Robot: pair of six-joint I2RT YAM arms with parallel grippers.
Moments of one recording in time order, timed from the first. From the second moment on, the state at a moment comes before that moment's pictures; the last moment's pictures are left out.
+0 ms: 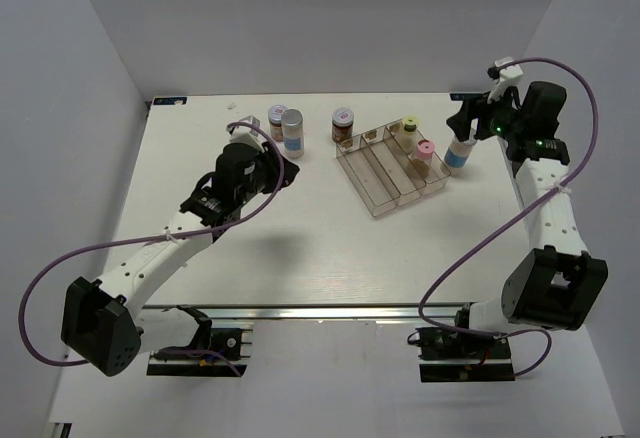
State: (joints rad) left arm -0.55 1.20 0.94 -0.10 -0.06 -0.69; right arm -0.14 1.44 1.33 -0.24 -0.68 -0.21
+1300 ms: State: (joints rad) left arm -0.53 1.13 0.85 -0.11 -0.02 -0.67; right arm -0.16 1.92 1.57 -0.39 -0.31 -0.20
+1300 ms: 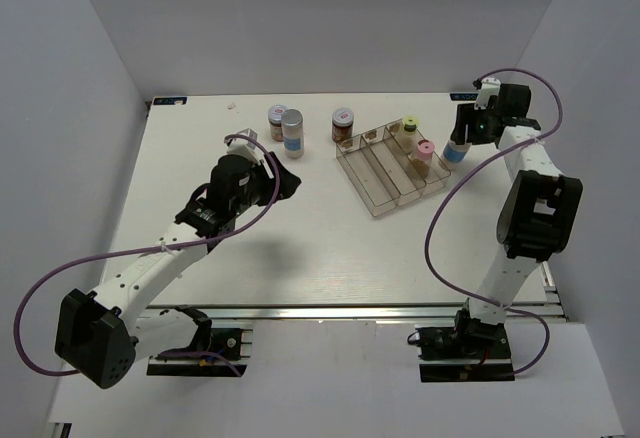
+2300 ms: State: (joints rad) left arm -0.53 1.13 0.84 -0.11 0.01 -0.66; right arm -0.07 1.71 1.36 0.28 -0.73 -0.13
